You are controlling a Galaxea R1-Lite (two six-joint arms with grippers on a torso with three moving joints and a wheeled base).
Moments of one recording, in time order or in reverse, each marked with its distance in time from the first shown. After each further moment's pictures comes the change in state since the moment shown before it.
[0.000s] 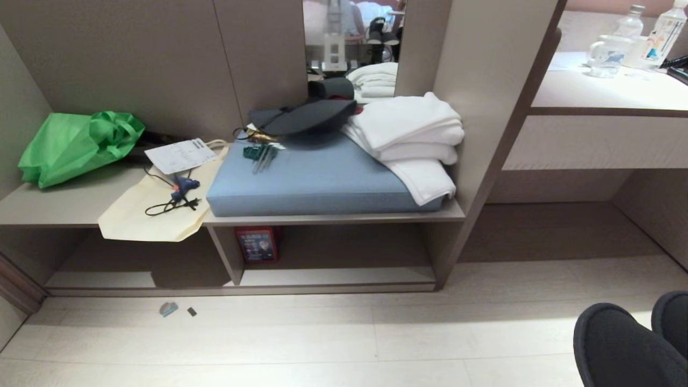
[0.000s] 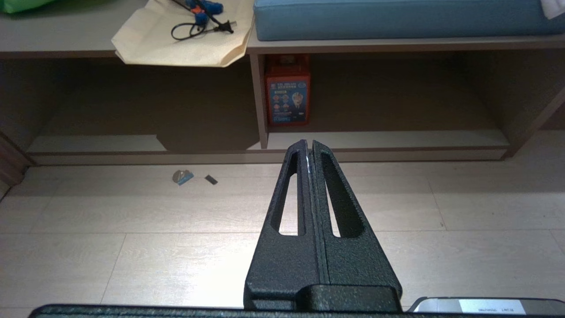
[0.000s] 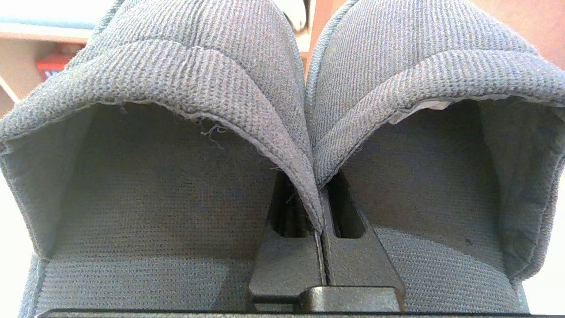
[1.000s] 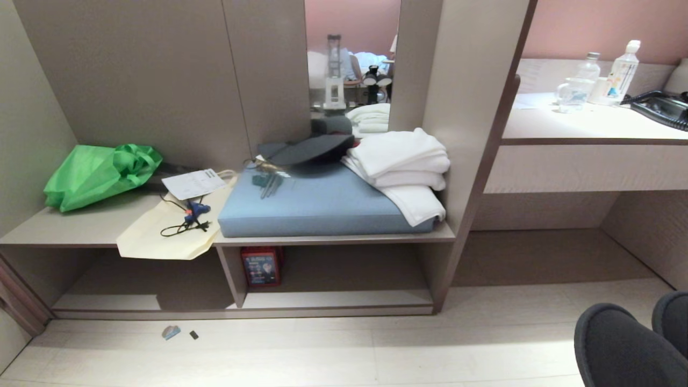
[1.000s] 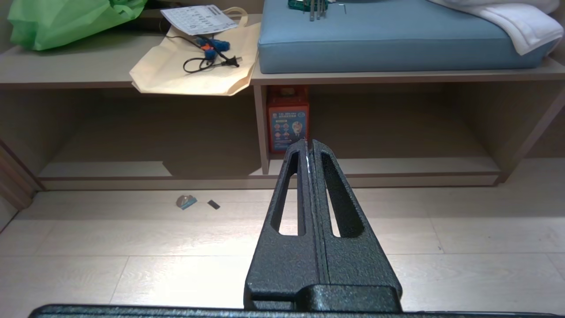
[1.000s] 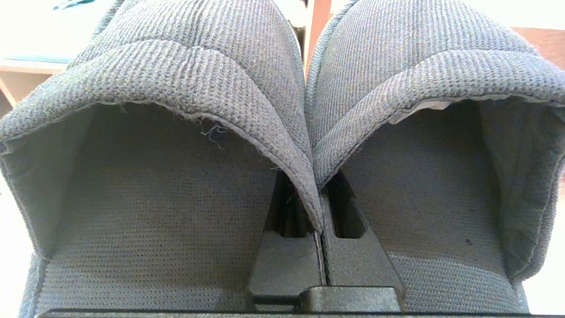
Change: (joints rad) left arm 0.000 0.000 0.000 0.000 0.000 0.001; right arm 0.000 0.000 0.000 0.000 0.000 0.002
